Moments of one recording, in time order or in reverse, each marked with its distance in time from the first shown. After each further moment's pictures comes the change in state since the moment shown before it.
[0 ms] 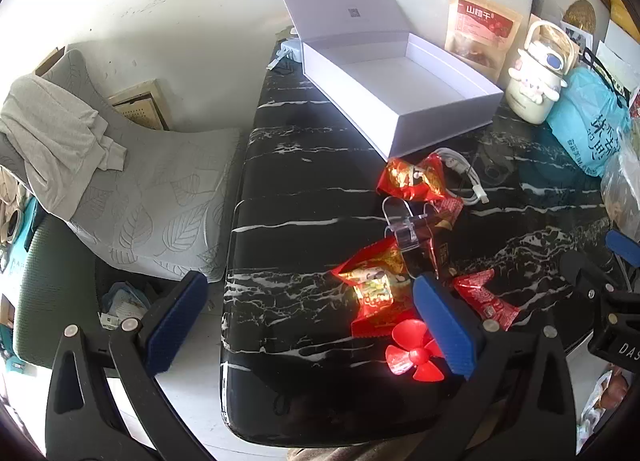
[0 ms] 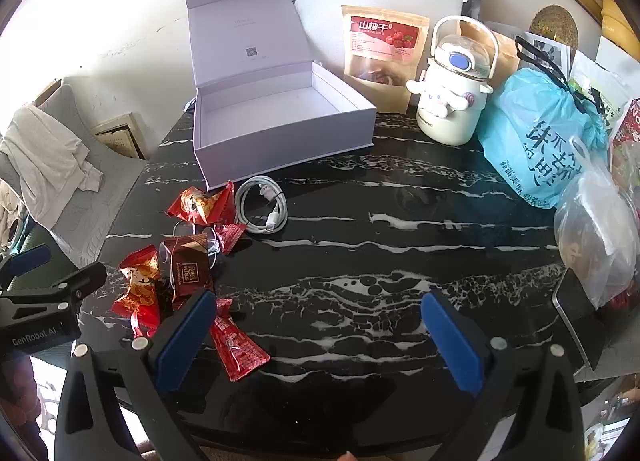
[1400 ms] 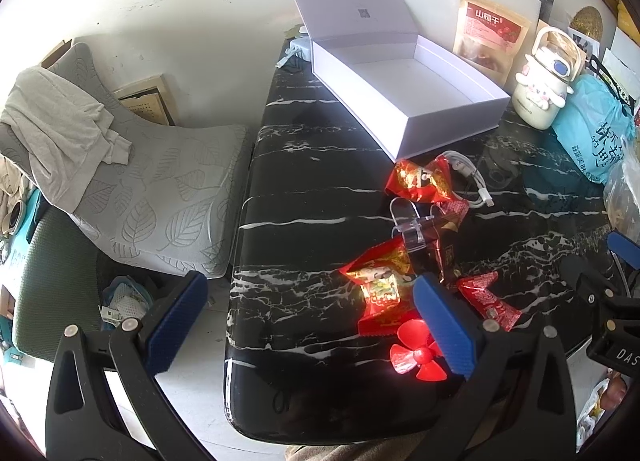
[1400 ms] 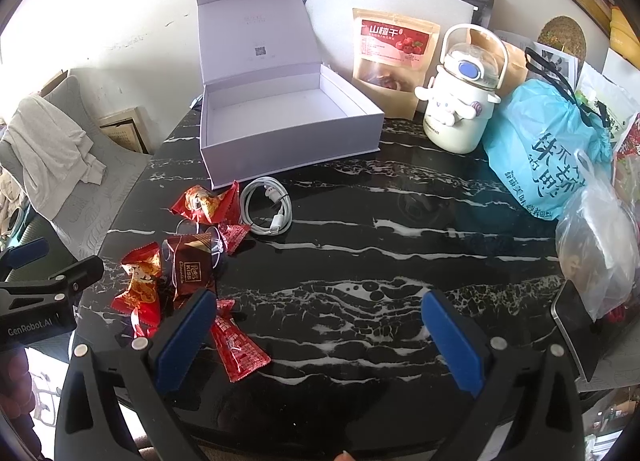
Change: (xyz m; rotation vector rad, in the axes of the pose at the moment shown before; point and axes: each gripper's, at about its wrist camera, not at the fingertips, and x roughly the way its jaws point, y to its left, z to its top) left arm 0.000 0.002 -0.001 -0.026 0.004 0.015; right arm -0.001 0.005 0.001 -0.040 -0.008 0.001
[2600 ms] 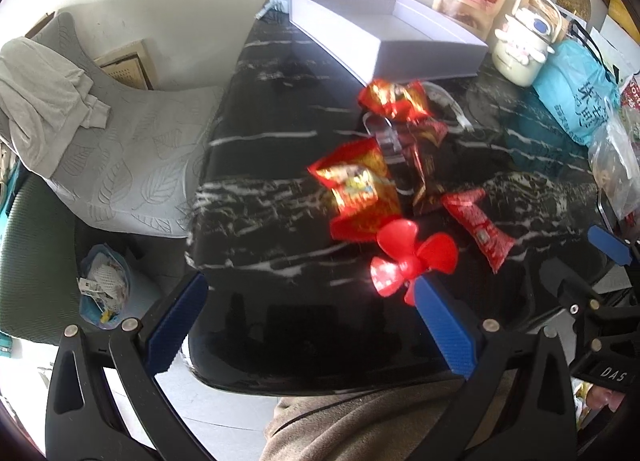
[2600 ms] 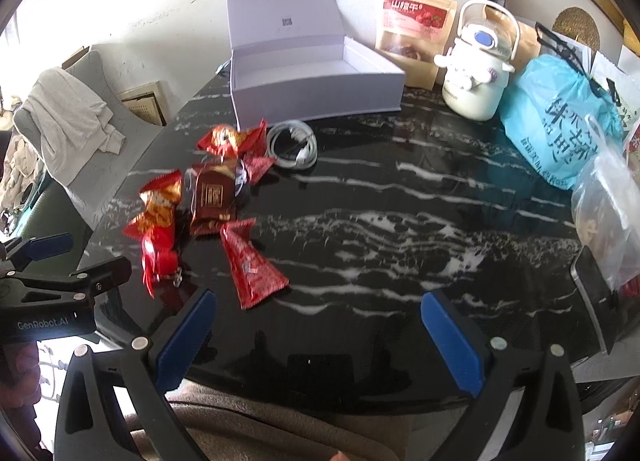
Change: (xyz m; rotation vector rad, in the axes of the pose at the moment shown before) left arm 0.011 -0.010 -0.055 0.006 0.100 -0.083; right arm 0.000 0.006 -0.055 -0.046 0.043 0.064
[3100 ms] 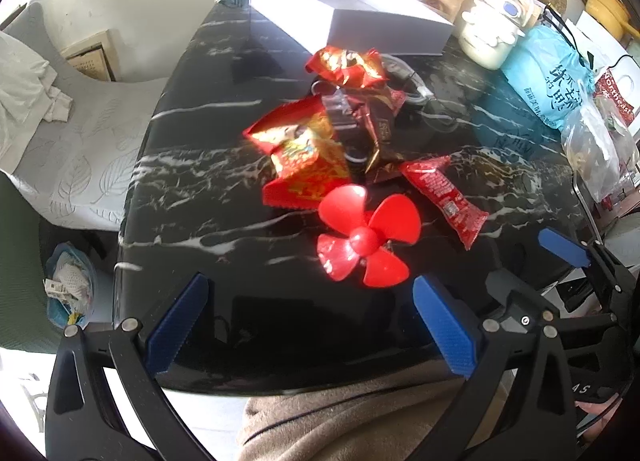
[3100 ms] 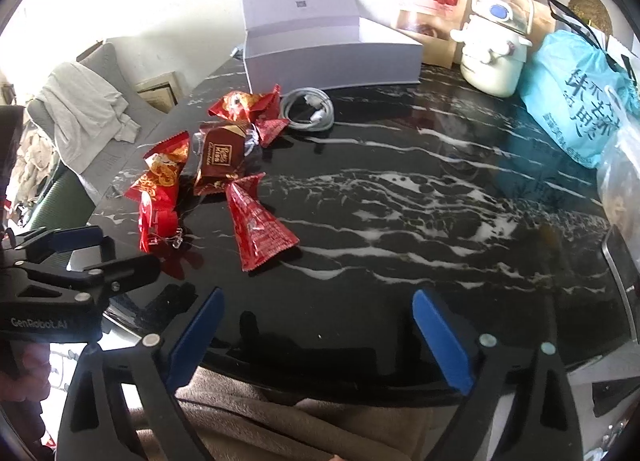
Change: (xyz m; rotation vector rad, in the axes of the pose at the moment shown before) left arm 0.019 -0.017 -0.014 0.023 0.005 -0.130; right arm 0.021 -0.001 -0.026 -0.014 -0.004 0.078
